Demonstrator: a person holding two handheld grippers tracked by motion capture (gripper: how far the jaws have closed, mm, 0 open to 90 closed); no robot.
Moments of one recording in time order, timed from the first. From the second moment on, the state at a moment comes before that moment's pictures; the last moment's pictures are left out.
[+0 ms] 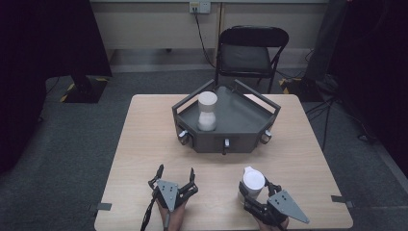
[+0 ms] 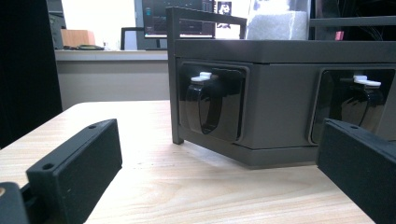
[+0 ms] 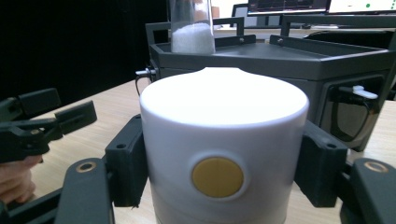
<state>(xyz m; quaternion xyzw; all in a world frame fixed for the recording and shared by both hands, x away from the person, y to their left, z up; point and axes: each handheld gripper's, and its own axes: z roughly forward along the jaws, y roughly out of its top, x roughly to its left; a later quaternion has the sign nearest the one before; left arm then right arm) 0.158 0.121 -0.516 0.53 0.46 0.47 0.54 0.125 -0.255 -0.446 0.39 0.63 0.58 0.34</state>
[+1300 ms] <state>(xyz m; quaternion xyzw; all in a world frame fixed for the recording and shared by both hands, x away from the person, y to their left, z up) 0.159 0.122 -0.516 0.53 0.46 0.47 0.54 0.219 -0.266 -0.355 0.37 0.63 0.60 0.34</state>
